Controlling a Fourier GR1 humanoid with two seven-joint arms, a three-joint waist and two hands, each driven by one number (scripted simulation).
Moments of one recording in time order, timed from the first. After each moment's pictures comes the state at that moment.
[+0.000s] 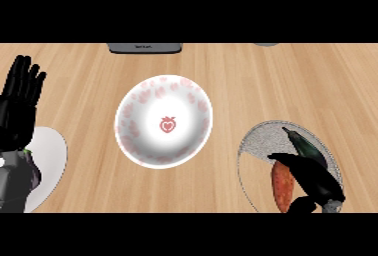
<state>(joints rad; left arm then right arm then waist) -0.25 0.32 0.21 -1.51 0.15 0.04 0.00 0.04 -0.31 0.19 -1.51 0.91 0.34 0.08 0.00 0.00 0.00</state>
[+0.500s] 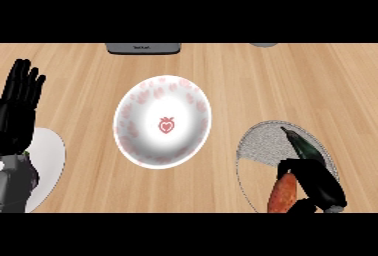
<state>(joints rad) -0.23 0.30 0.22 -1.52 0.14 0.03 -0.01 0.08 -0.29 0.16 -1.51 0.97 0.20 0.02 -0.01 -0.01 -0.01</state>
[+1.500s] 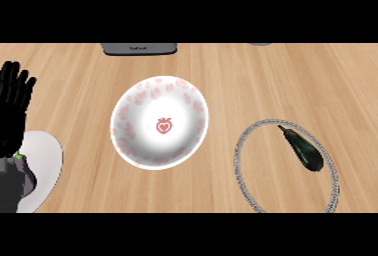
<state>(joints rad) -0.21 0.32 0.25 -1.51 0.16 0.01 -0.01 0.89 -0.20 0.10 -2.35 1.19 0.00 0.44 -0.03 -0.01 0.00</state>
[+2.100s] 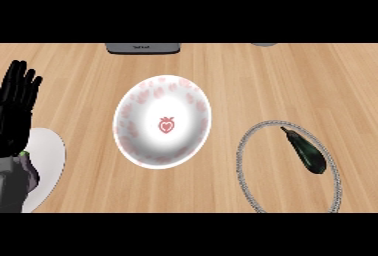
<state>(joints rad) -0.22 0.31 0.23 -1.52 0.14 0.02 -0.01 0.76 -0.17 0.36 -2.42 1.25 -0.09 0.42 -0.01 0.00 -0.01</state>
